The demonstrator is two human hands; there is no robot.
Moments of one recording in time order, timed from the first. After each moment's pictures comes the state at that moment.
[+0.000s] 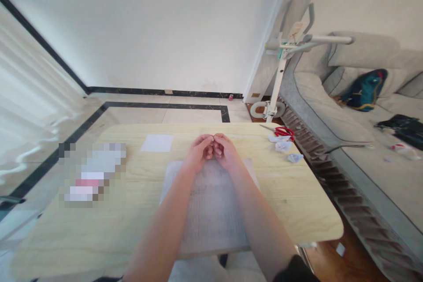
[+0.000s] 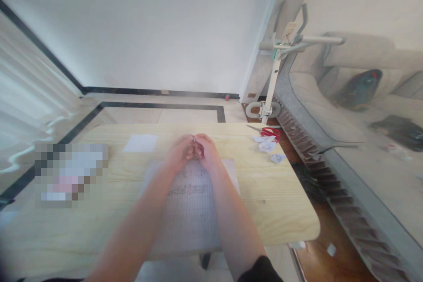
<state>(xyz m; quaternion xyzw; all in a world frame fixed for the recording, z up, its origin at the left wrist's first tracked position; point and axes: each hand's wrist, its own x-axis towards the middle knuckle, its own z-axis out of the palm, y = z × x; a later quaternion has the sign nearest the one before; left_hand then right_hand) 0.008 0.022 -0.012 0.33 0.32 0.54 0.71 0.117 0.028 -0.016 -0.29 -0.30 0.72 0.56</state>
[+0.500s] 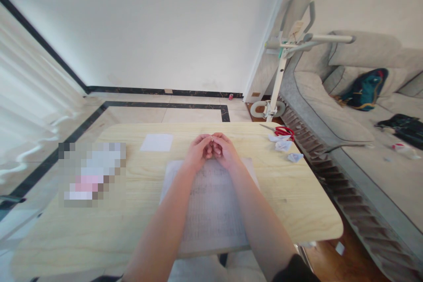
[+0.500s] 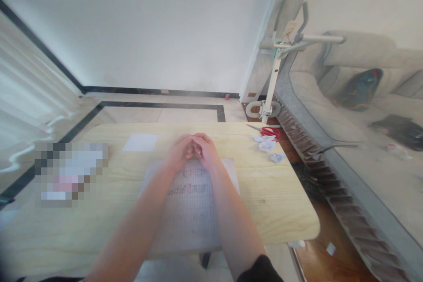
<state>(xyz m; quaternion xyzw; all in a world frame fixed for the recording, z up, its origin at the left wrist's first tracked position) 0.008 0.022 -0.013 0.33 0.34 0.53 0.70 0.116 0.027 -0.015 -0.31 -0.32 0.71 0.55</state>
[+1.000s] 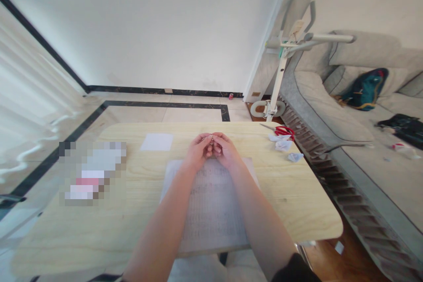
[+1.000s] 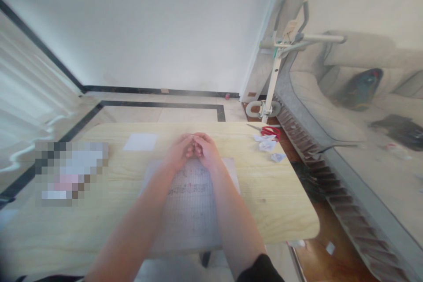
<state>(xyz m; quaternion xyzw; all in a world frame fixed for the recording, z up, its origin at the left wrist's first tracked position) 0.008 0.022 -0.012 0.33 0.33 0.54 0.70 0.117 0.030 -0.021 -0.29 -0.30 0.72 0.55</state>
